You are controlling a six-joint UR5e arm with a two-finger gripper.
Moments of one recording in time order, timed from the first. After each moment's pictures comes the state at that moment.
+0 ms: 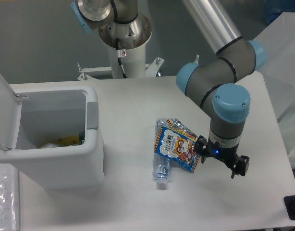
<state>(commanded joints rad) 2.59 -2.13 -1.37 -1.01 1.56 1.17</state>
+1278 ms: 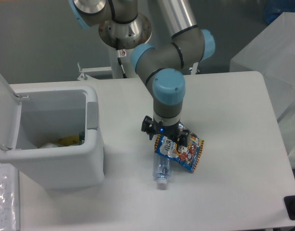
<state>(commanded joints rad) 2.45 -1.95 -1.79 -0.91 1.56 0.83</state>
